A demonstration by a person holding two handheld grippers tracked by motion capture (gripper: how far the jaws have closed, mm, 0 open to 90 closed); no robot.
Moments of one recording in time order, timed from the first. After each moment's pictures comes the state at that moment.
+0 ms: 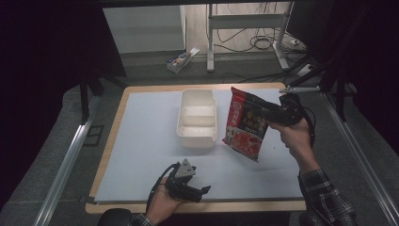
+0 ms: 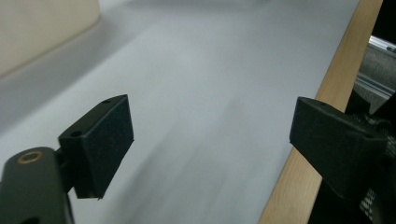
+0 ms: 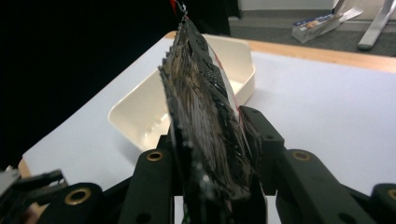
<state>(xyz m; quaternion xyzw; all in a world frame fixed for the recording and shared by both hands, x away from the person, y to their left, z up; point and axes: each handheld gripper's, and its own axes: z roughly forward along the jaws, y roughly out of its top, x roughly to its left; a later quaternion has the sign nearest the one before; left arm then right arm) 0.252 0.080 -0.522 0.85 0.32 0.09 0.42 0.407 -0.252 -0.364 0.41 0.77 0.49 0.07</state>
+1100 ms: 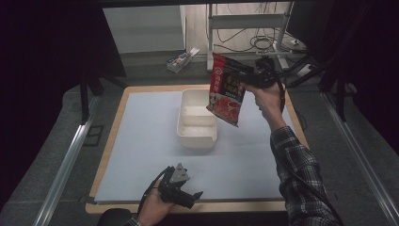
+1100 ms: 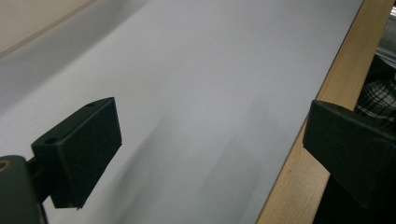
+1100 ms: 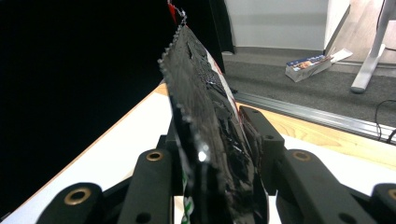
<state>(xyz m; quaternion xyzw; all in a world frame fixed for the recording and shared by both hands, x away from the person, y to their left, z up) 0.244 0.096 -0.531 0.86 0.31 0.11 0.39 0.499 -0.185 -0.327 0.40 0.74 0.53 0.11</state>
